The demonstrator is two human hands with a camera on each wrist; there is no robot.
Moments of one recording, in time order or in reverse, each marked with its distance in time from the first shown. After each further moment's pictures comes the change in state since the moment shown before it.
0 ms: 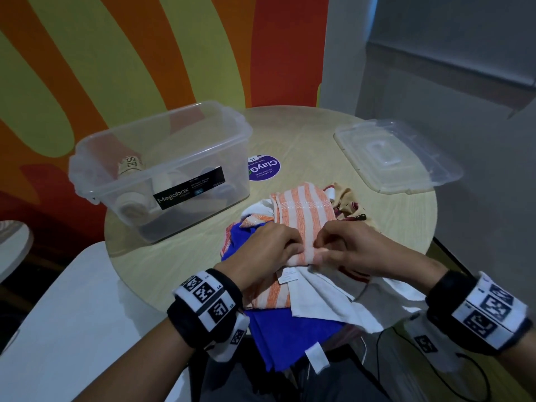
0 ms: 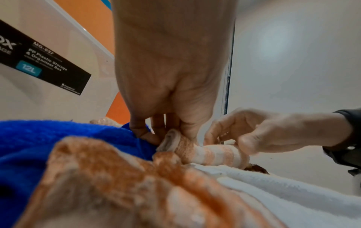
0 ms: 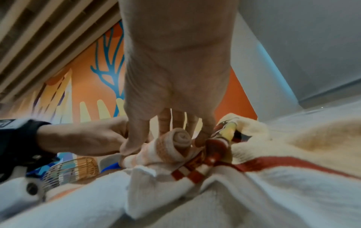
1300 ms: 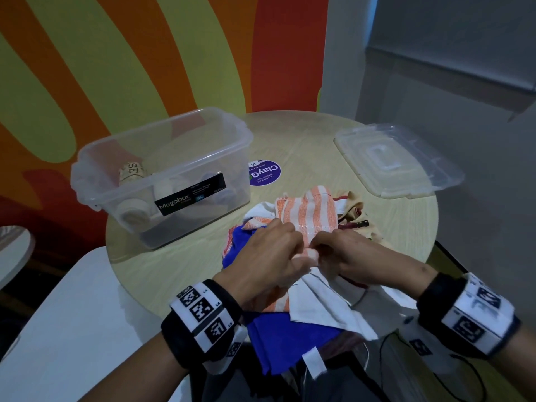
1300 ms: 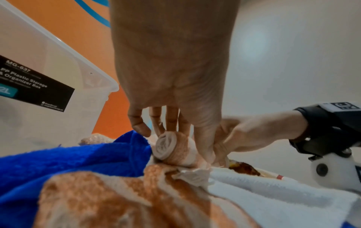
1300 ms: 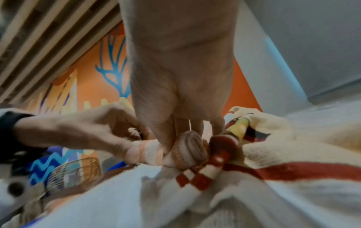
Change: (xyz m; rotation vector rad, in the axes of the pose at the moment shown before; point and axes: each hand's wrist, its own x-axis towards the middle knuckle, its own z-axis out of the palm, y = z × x) left_hand -0.011 0.017 -0.008 0.221 0.056 0.015; right_hand 0.007 -0.013 0.005 -0.180 -0.031 -0.118
